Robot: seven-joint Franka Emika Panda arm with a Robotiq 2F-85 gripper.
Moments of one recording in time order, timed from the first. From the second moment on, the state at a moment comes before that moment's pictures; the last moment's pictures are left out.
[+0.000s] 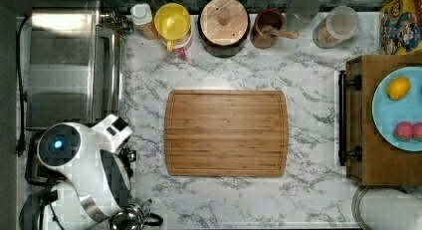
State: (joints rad) arm 0.18 -0.02 0.39 -2.14 0.17 0.41 -0.36
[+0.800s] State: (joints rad) arm 0.24 -0.02 0.46 -2.14 0.19 0.45 -0.22
